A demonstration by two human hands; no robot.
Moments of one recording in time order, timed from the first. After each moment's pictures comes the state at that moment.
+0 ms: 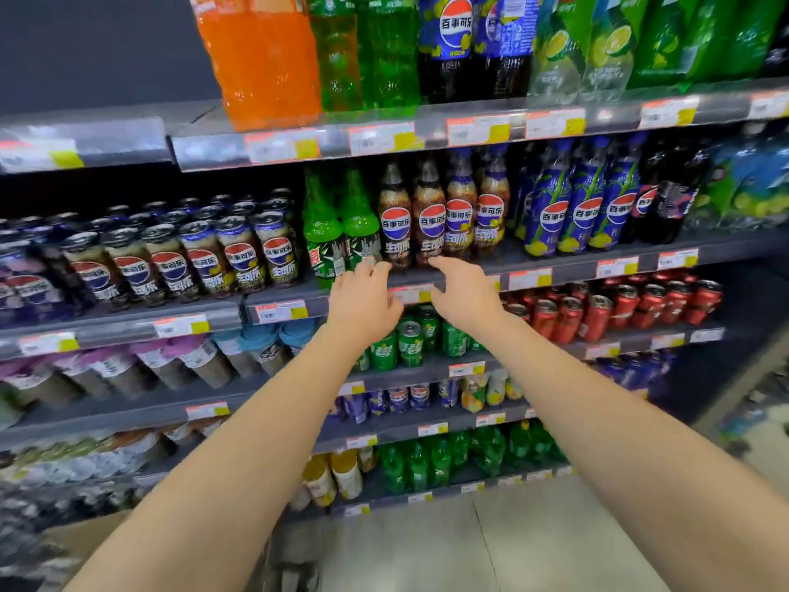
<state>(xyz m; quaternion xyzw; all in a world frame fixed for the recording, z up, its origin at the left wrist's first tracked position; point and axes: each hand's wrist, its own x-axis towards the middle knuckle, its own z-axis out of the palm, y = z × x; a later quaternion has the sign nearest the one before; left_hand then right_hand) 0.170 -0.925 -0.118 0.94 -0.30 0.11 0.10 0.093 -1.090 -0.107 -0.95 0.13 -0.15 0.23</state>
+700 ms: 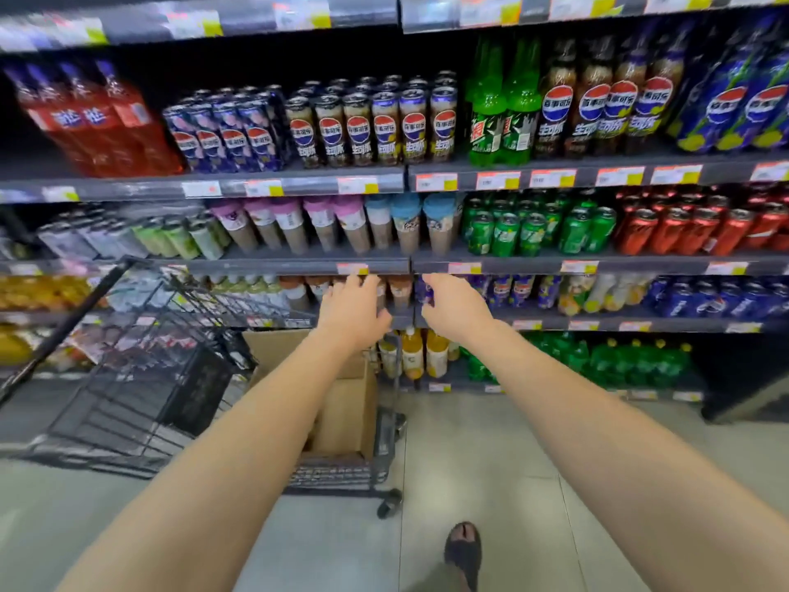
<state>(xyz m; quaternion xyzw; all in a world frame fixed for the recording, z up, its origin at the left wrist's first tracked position) 0.002 -0.587 -0.195 0.98 -0.17 -0.02 0.04 -0.032 -0.770 -0.202 -0.97 0.03 0.02 0.23</state>
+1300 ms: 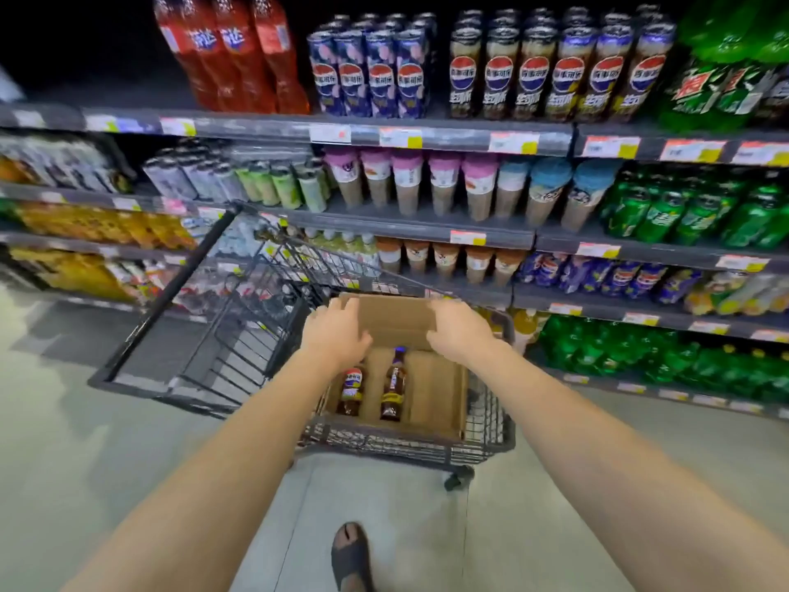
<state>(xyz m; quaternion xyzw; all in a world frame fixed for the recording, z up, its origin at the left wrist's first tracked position) 0.037 -0.296 -0.271 0.99 -0.06 -0.11 0.01 0.026 -0.511 -0.274 -0.97 -0.02 0.14 0.19</state>
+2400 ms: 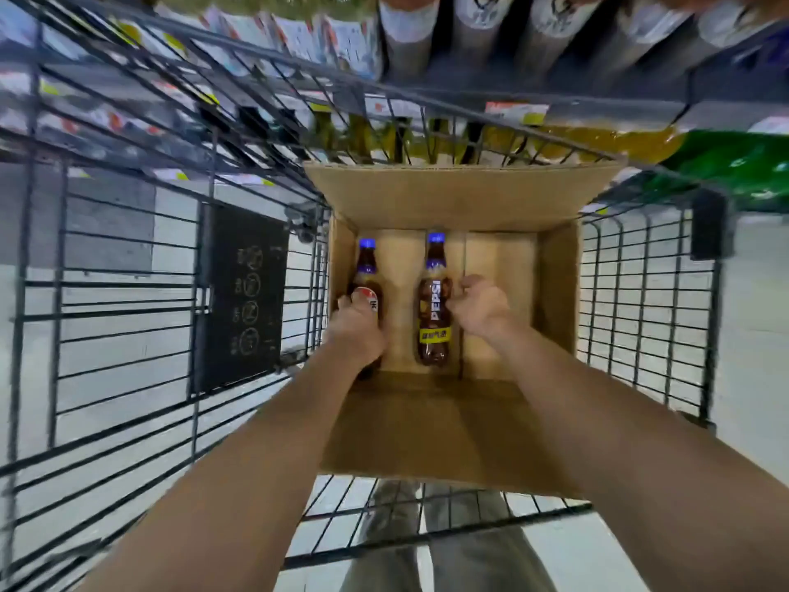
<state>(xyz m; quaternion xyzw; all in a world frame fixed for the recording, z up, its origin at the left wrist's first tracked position) 0.196 -0.245 -0.660 0.88 0.10 -0.45 0.11 0.190 -0.438 -0.658 -0.80 0.31 0.40 0.34</state>
